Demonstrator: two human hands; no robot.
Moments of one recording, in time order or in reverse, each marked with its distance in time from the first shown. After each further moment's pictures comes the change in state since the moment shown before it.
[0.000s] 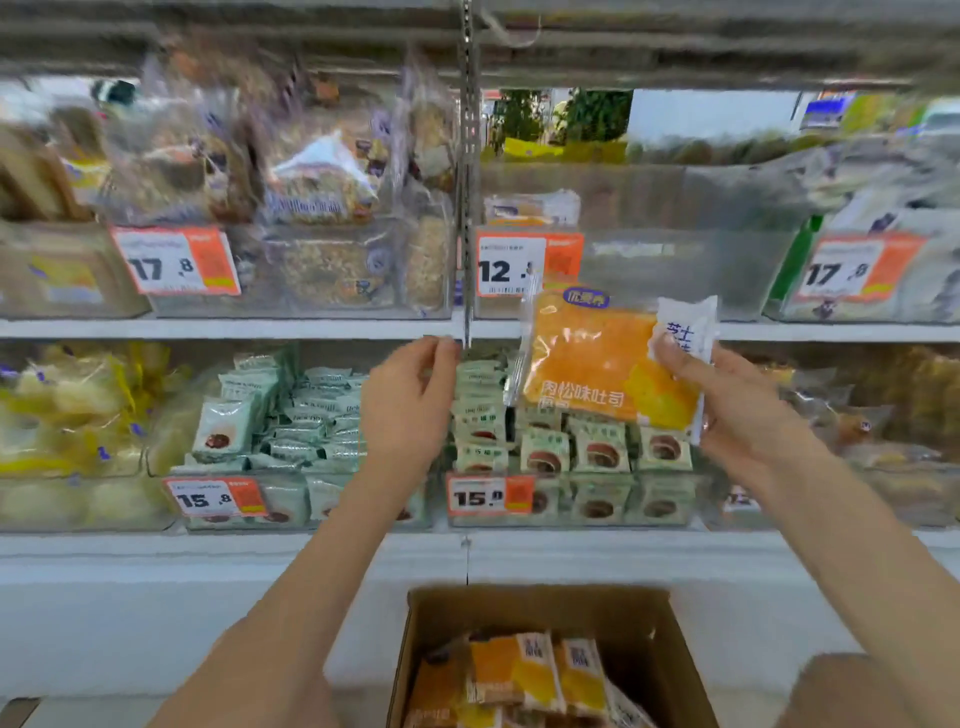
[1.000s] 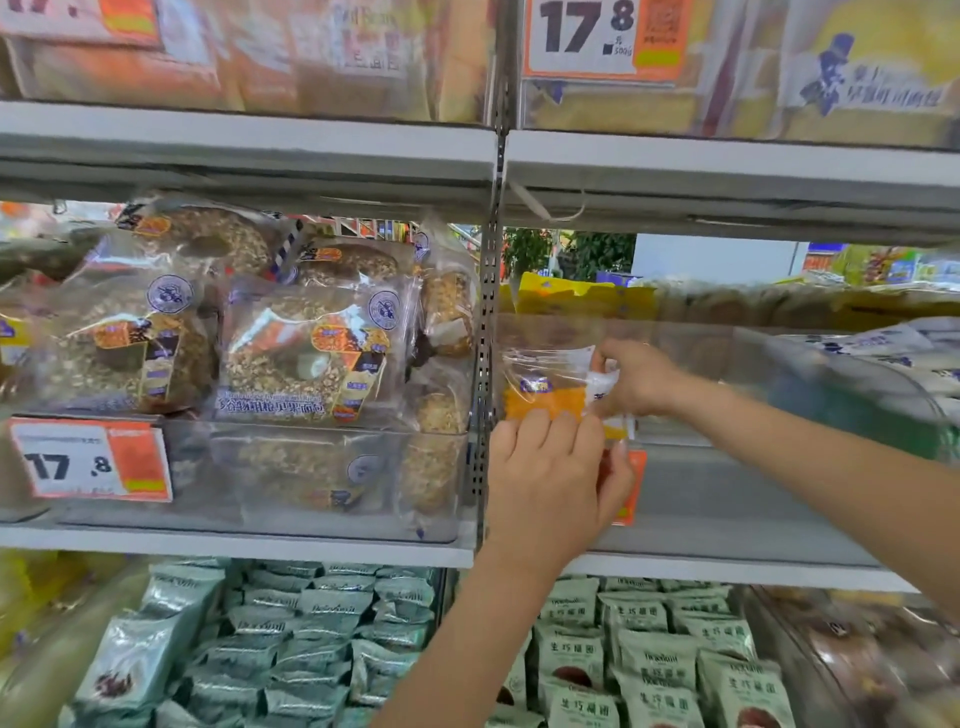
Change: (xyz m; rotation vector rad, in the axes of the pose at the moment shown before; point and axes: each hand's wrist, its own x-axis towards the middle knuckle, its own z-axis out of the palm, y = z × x) left_hand 0.134 0.027 0.119 0.503 0.501 0.758; right_hand 0.278 -0.079 0.074 -1.428 -0.073 -0.372
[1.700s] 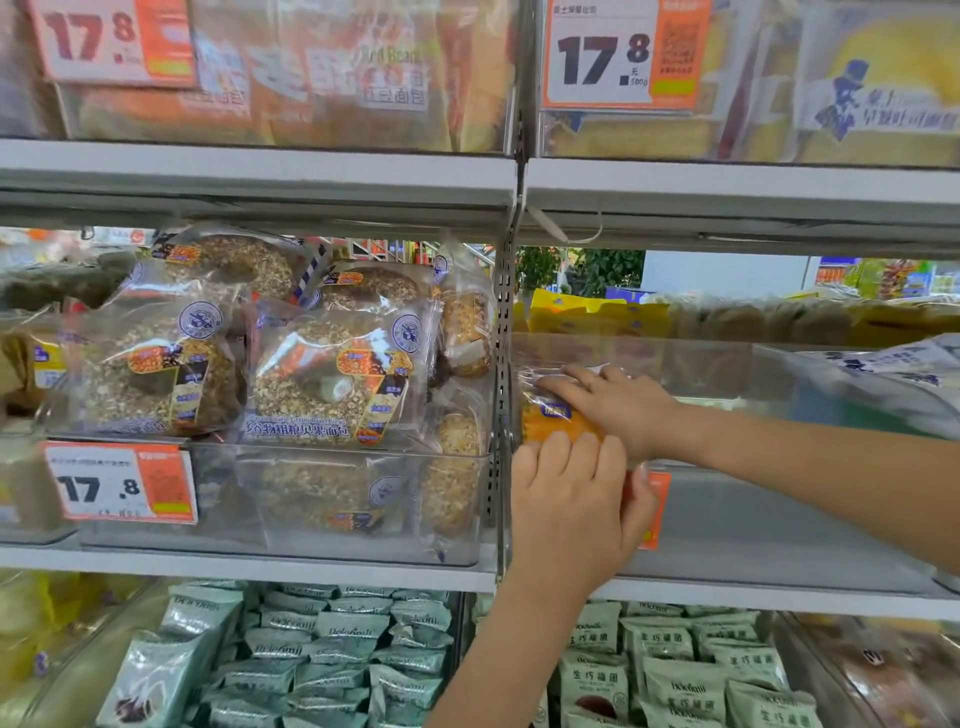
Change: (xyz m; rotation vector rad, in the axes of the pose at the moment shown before) left_hand -0.003 0.001 0.001 0.018 -0.007 -0.007; right_hand -0.003 -0.019 0.015 -0.704 -0.133 -0.350
